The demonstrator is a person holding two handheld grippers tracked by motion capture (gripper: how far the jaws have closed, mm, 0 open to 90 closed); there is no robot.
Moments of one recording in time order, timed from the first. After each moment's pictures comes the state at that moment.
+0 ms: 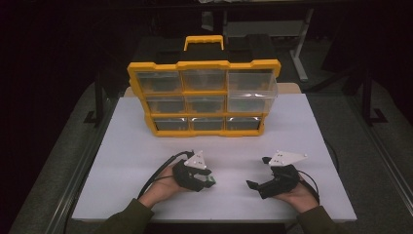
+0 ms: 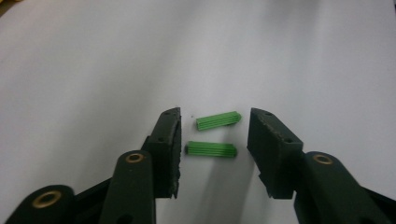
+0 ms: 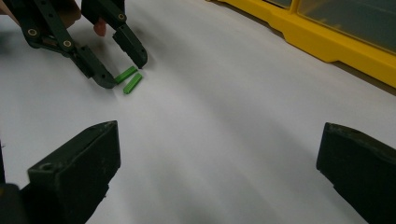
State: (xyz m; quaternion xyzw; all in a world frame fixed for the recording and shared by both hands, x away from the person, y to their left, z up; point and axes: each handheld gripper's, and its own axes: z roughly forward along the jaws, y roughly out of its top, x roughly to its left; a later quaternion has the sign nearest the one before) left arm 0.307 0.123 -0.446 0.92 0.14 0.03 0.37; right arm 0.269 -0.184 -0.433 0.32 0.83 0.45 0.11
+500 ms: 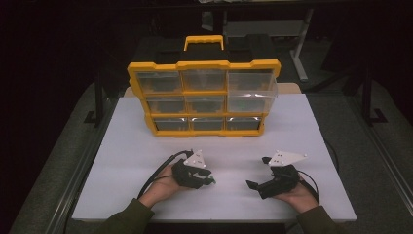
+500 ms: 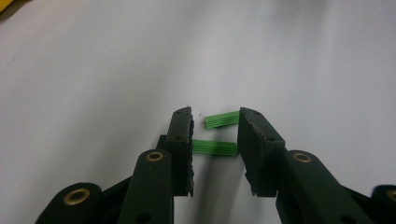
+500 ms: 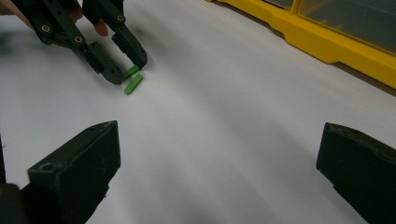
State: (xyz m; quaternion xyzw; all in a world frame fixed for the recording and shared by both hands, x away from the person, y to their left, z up) left arm 0.308 0.124 -0.447 0.92 0.15 0.03 0.37; right arm 0.269 -0.184 -0.433 0.32 0.83 0.45 0.11
